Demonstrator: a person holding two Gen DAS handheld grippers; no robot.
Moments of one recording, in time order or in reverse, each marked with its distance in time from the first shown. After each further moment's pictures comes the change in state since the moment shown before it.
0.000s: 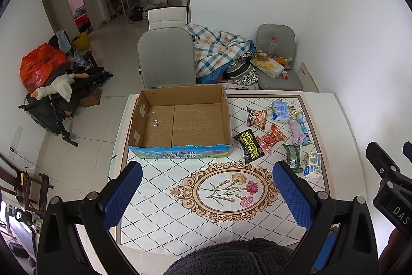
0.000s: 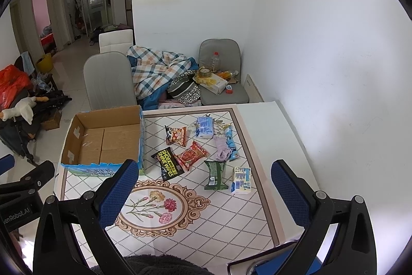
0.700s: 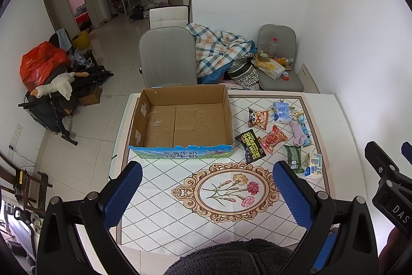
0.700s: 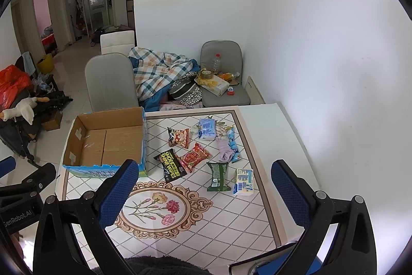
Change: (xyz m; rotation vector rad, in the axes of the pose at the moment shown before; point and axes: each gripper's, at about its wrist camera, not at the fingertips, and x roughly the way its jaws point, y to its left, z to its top) left arm 0.003 0.006 0.000 -0.006 0.002 -0.007; right arm -0.004 0.004 0.002 -0.002 0.000 0.010
